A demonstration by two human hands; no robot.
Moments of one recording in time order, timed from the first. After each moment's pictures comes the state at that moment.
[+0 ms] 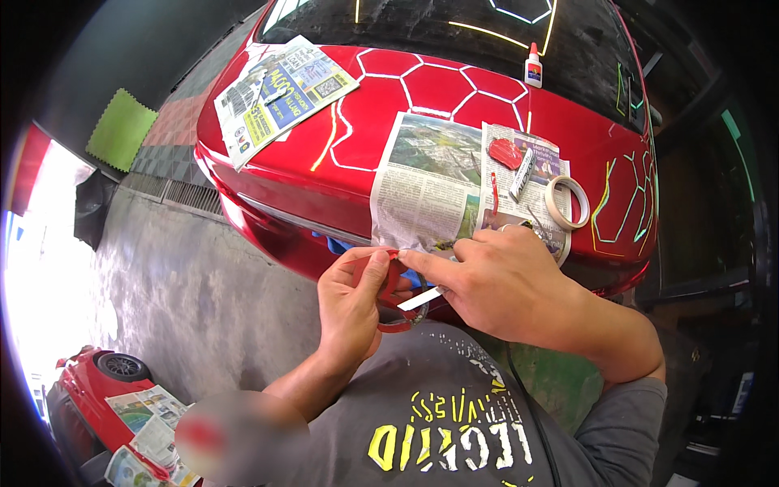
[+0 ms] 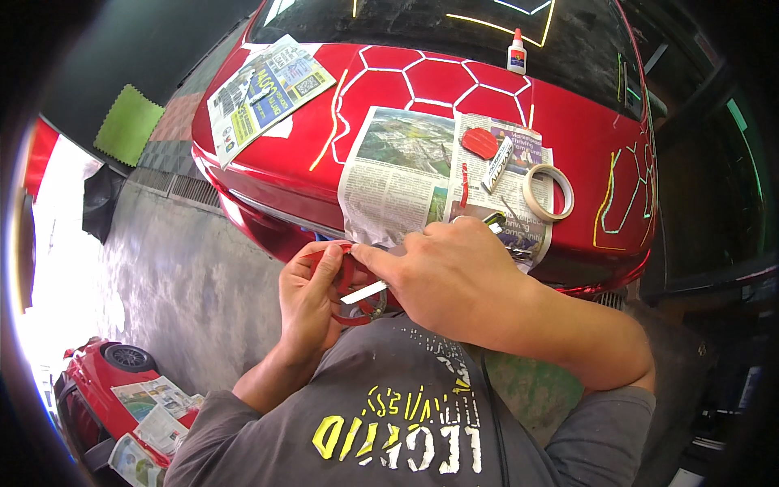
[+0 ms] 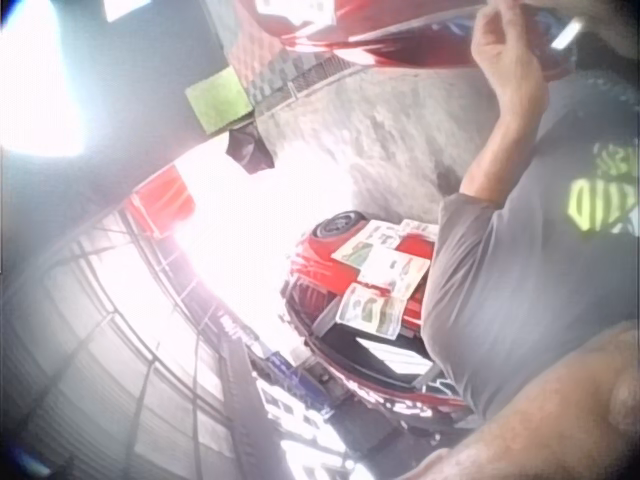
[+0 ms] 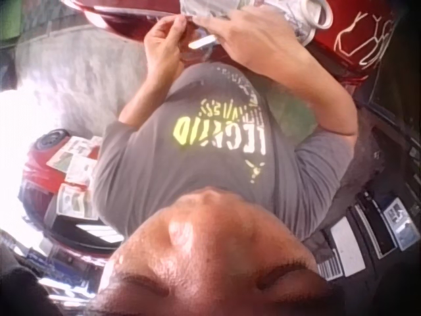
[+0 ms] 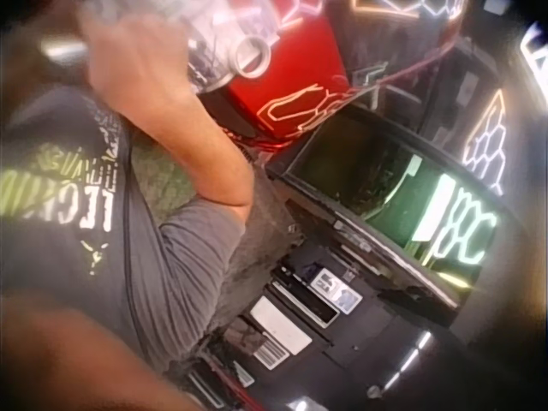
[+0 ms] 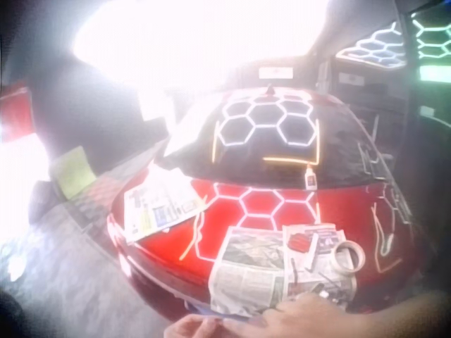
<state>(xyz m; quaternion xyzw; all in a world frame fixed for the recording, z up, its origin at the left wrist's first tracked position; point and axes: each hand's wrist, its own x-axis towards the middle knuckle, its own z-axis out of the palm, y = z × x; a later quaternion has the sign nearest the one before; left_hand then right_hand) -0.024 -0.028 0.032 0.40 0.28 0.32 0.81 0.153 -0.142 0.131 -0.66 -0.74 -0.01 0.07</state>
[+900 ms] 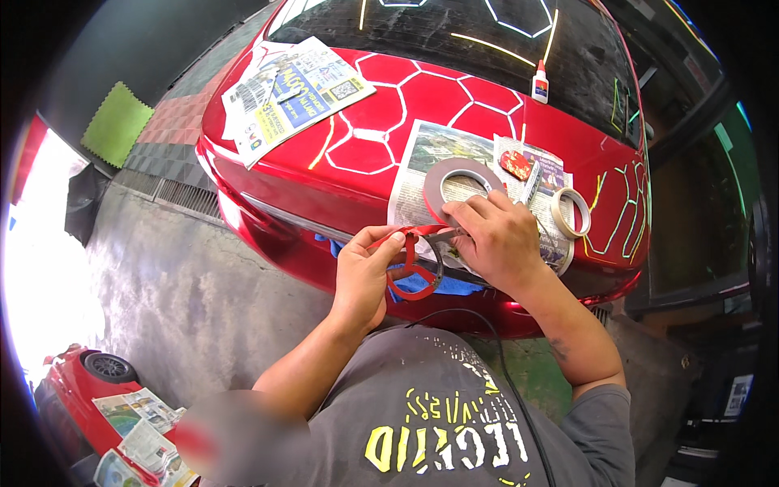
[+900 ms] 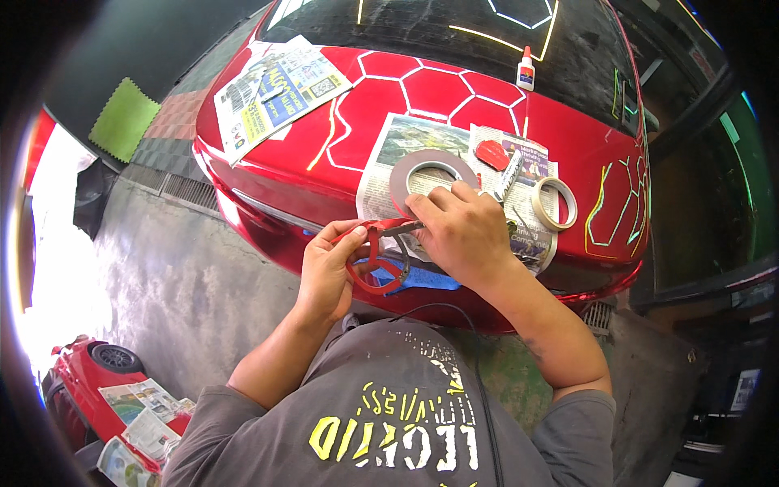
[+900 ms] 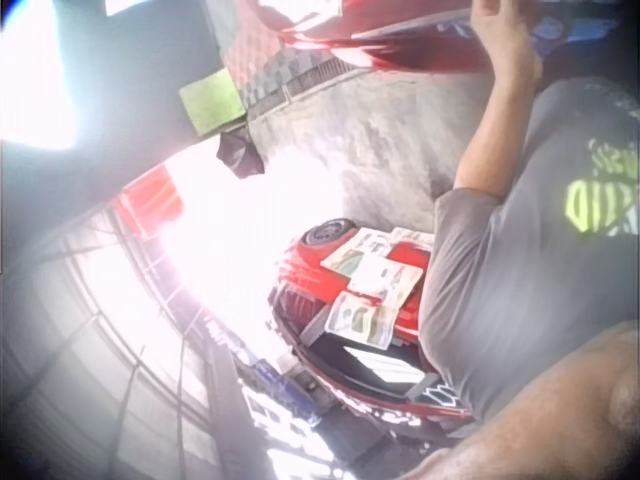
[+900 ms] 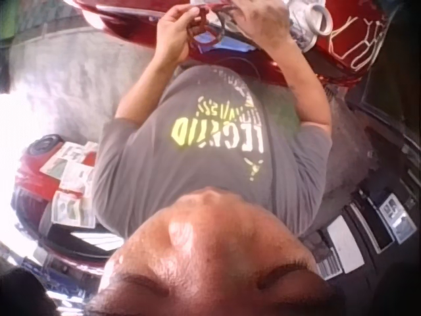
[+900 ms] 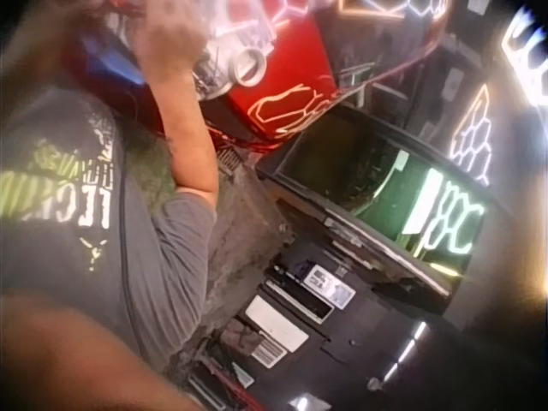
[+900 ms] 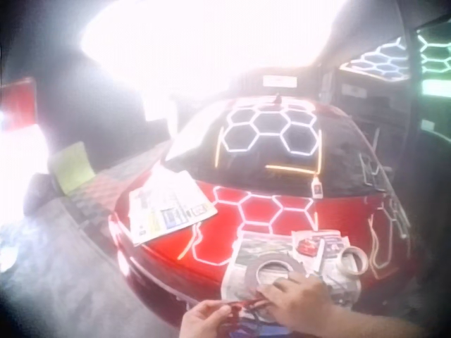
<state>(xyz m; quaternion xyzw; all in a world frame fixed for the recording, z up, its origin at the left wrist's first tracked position) -0.005 0.018 -0.001 0.39 0.29 0.27 0.83 0.178 -0.103 0.063 -0.71 -0.66 -0.19 0.17</state>
